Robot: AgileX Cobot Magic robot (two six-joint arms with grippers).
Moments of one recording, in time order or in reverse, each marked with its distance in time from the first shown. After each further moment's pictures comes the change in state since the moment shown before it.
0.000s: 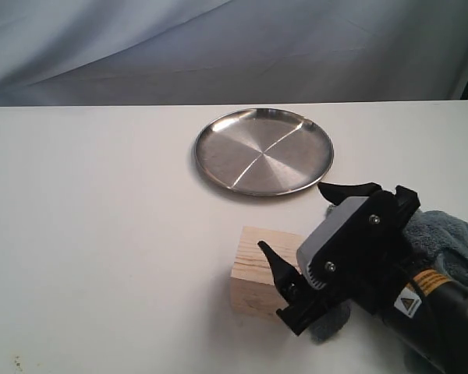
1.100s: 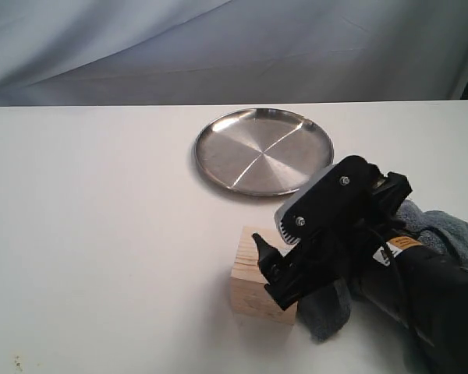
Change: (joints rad) left arm 0.000 0.000 0.000 0.000 0.000 0.000; right arm 0.000 0.002 -0.153 0.379 0.239 -0.319
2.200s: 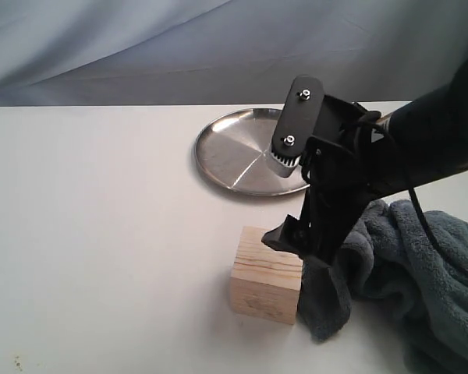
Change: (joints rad) left arm 0.000 0.000 0.000 0.000 0.000 0.000; right arm -0.324 0.002 -0.484 -0.509 1.092 0.031
